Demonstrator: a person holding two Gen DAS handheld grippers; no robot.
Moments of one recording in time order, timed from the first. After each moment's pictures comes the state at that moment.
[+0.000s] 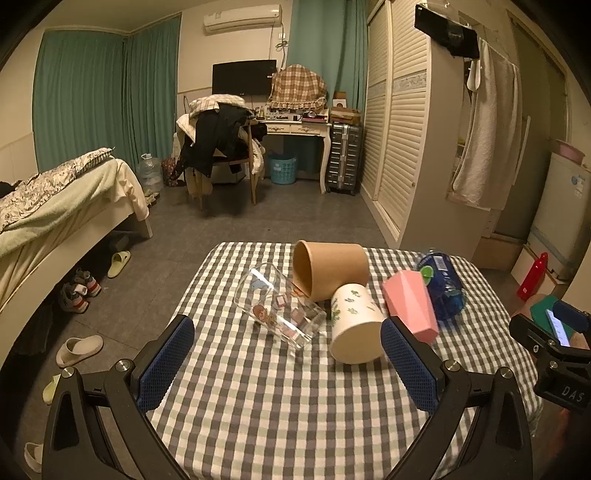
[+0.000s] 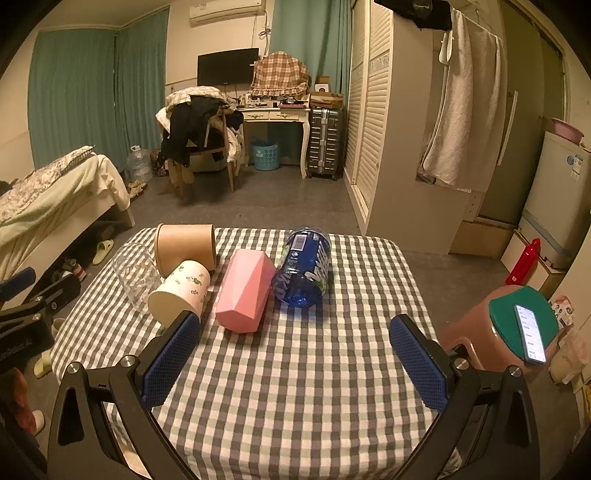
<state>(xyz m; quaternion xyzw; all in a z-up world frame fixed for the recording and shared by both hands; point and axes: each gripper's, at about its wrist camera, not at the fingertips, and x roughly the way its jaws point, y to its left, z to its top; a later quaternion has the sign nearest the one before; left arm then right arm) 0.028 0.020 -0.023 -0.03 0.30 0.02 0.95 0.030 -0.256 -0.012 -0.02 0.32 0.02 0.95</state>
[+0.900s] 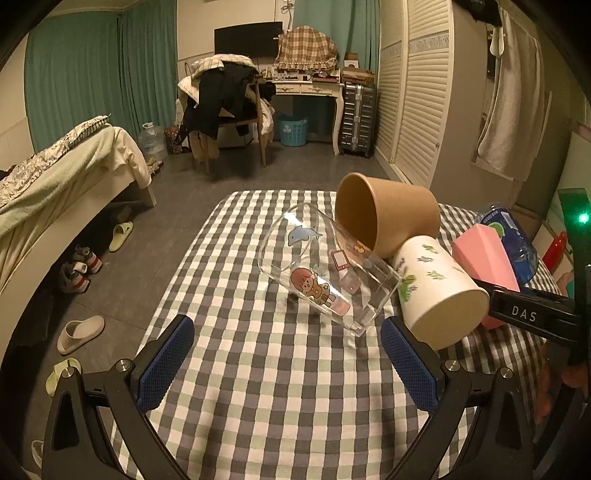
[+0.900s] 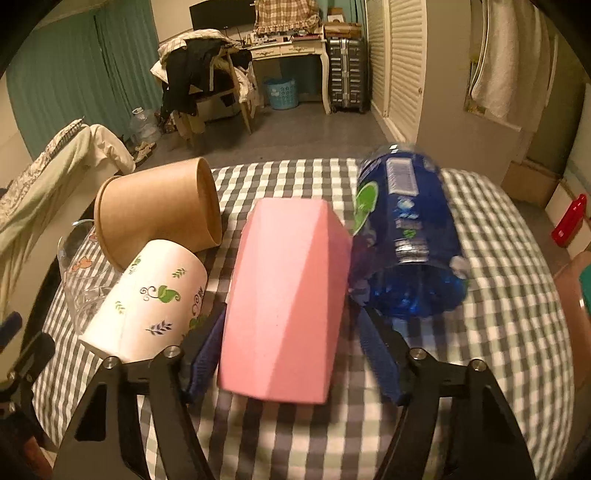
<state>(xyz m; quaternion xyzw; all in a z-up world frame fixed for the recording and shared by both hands) 0.099 0.056 -0.101 -0.01 0.37 0.03 0.93 0.172 -0.214 -0.131 0.05 0.45 0.08 0.89</state>
